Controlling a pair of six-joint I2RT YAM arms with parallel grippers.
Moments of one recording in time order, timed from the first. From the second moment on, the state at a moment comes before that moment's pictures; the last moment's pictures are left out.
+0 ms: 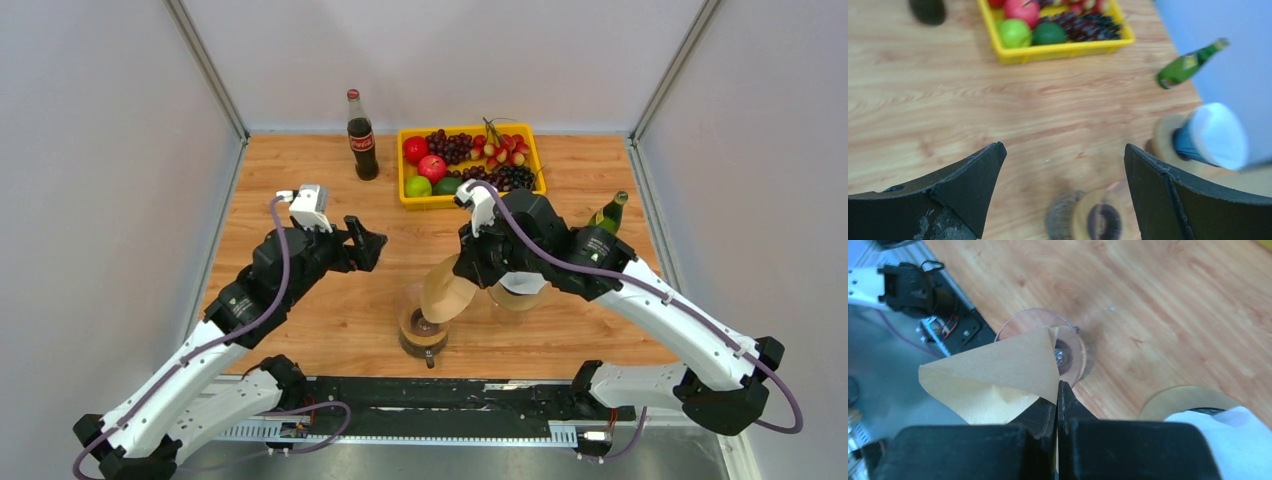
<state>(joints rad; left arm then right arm) -0.73 0.72 0.89 -0.39 -0.19 -0.47 0.93 1.17 1.39 -0.86 -0.06 0.27</state>
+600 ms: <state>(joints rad) -0.65 0.71 0.78 -0.47 -0.30 -0.53 0.94 1.41 1.46 -0.97 -0.20 0.24</state>
